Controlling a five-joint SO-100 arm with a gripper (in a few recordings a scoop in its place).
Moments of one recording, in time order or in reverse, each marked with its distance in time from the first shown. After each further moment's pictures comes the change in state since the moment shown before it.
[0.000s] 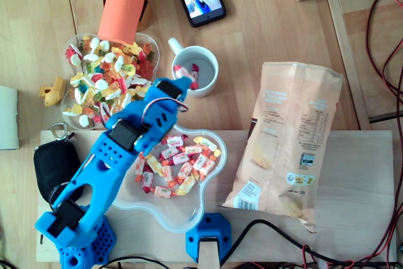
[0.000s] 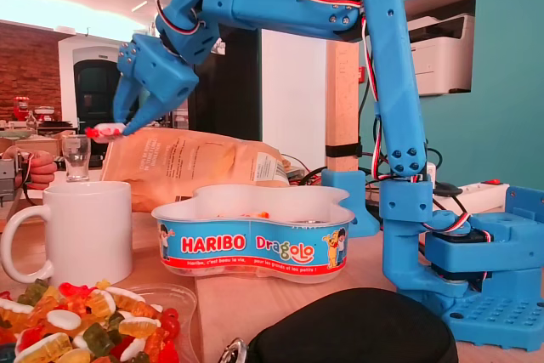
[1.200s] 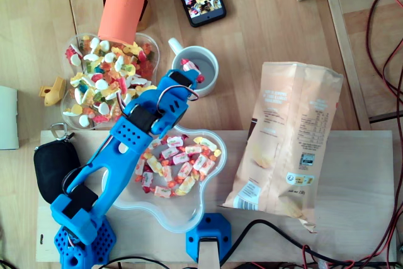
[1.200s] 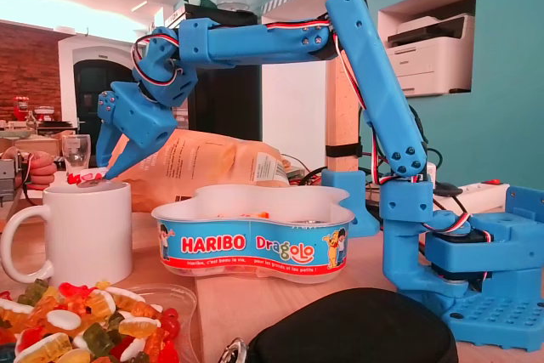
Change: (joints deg) arm -0.3 -12.6 0.0 -9.3 1.7
